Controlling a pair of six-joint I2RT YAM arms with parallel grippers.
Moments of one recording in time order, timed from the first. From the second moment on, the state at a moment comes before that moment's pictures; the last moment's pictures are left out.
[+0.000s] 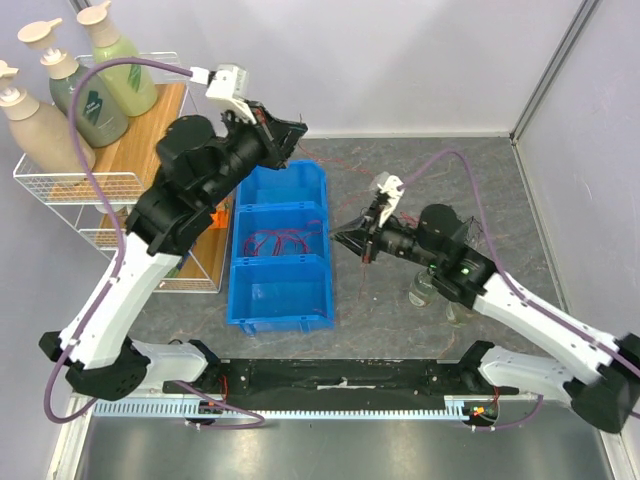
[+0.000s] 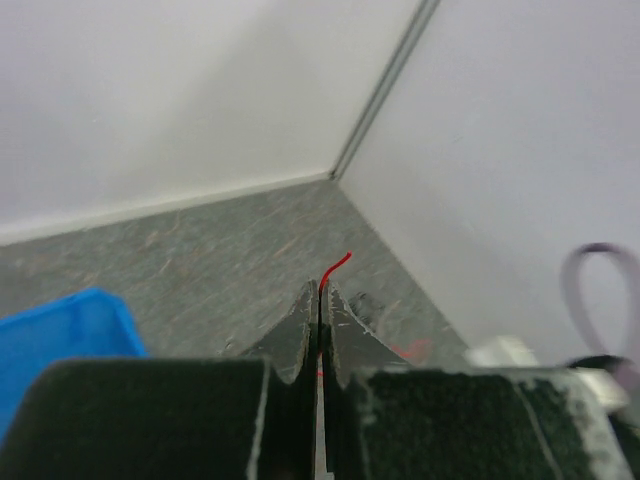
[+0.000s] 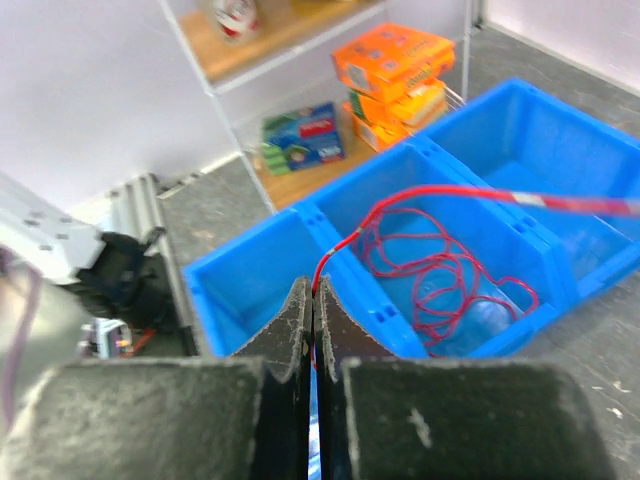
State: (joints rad) left arm -0.70 1.26 1.78 -0.44 -0.05 -0.38; right arm 0.79 1.10 0.90 0.15 -0.33 0.21
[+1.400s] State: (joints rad) left arm -0.85 1.08 1.05 0.13 0.59 -0.33; right arm 0.78 0.88 1.14 -0.34 -0.15 0.62
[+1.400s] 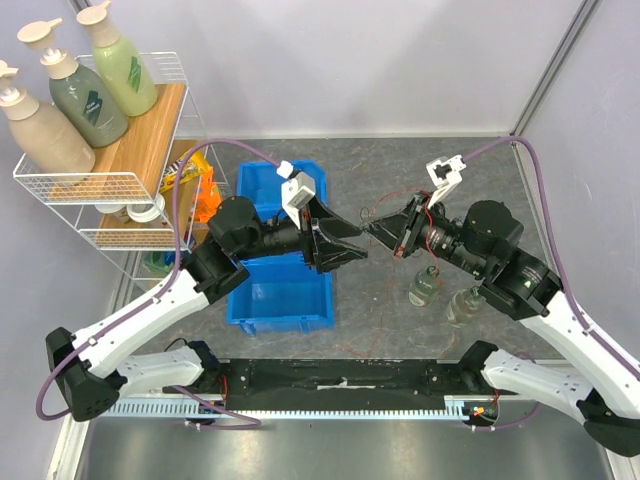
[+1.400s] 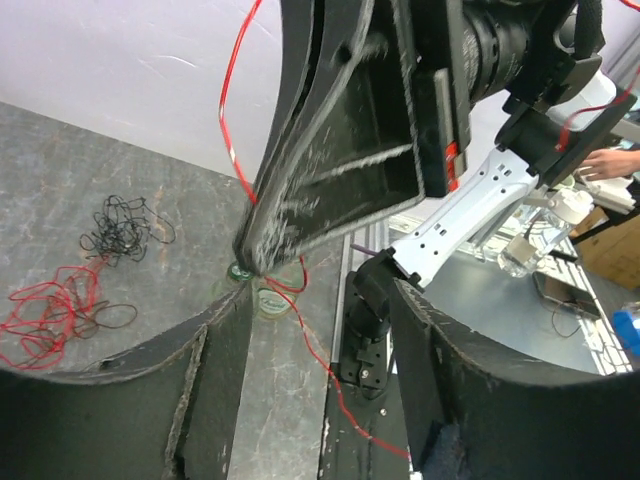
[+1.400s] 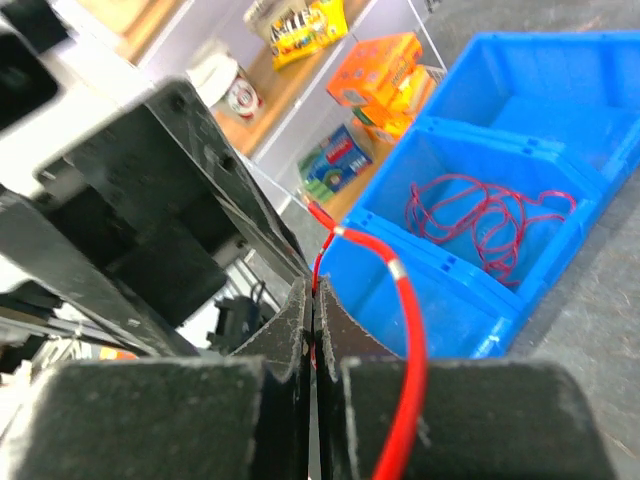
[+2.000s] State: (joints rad) left arm -0.87 1.16 0.97 0.42 0.55 -0.52; right arm 0.78 0.84 1.07 -0.18 -0.13 0.75
